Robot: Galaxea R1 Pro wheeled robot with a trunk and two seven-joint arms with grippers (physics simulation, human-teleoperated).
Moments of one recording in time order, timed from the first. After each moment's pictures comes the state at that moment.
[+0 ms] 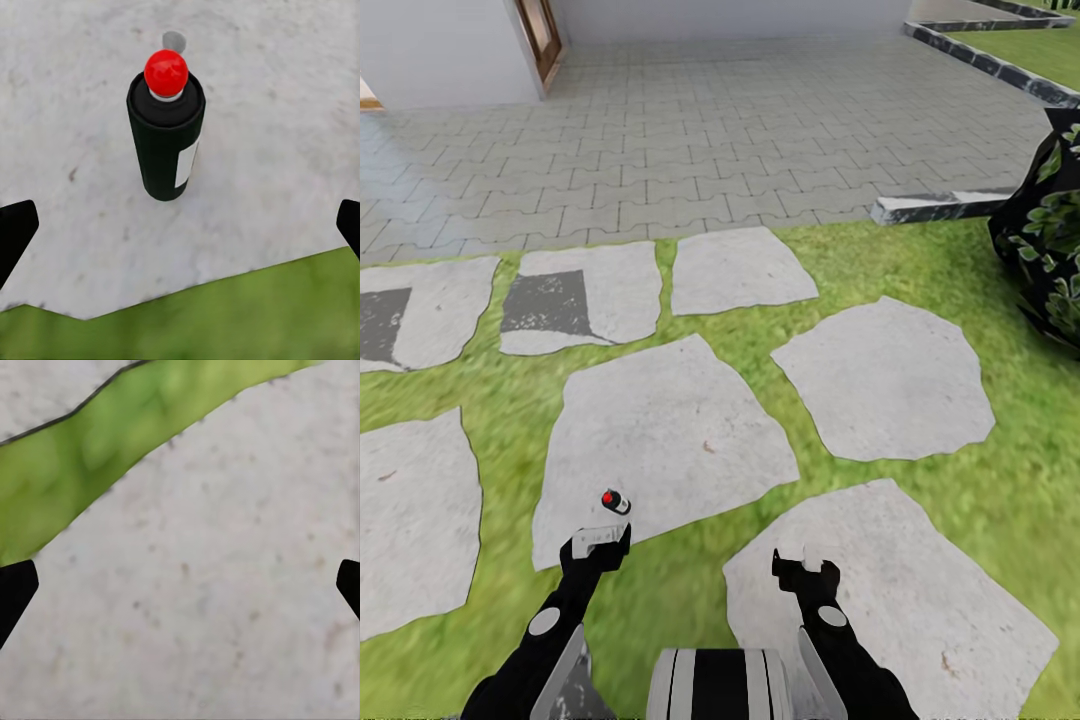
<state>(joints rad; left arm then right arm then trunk) -0.34 0.03 -0.09 -0.94 0.17 -0.12 0.07 -0.38 0.13 0.16 -0.83 -0.12 0.05 -0.28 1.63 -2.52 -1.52</state>
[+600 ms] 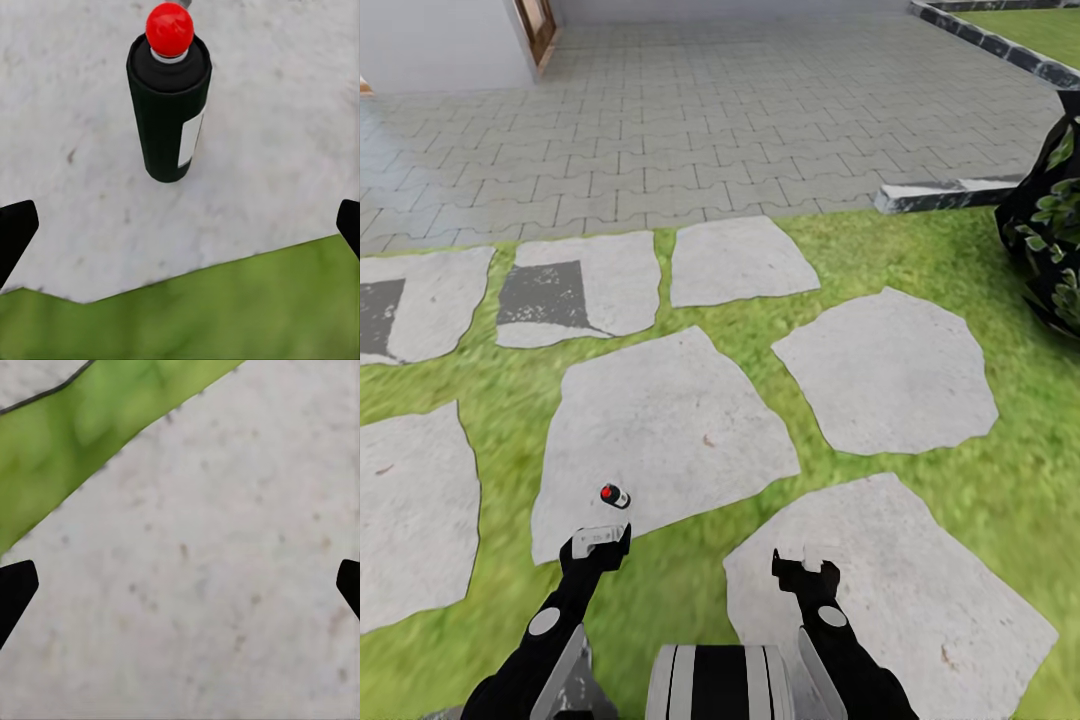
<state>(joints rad) -0.34 0.03 -0.09 -0.94 0.17 -0.12 0.08 -0.38 0.13 0.16 -0.83 -0.12 0.05 -0.28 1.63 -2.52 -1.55</state>
